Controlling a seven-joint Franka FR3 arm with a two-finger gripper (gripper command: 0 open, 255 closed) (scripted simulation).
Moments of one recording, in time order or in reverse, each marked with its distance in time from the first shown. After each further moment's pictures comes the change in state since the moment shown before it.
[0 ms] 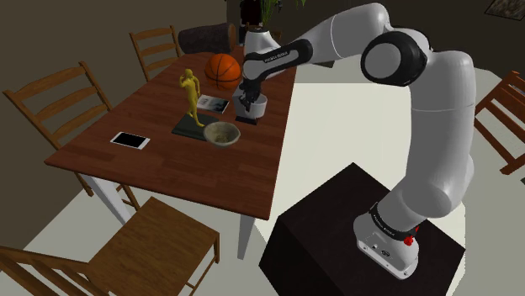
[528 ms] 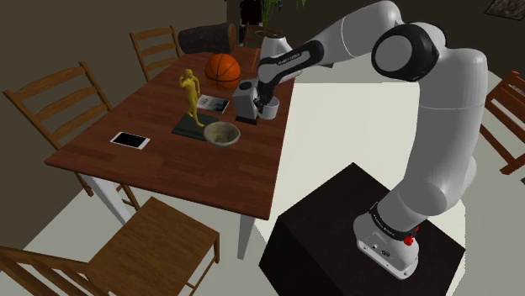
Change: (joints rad) arm -0.079 -0.067 -0.015 -0.154 0.014 0.092 -0.090
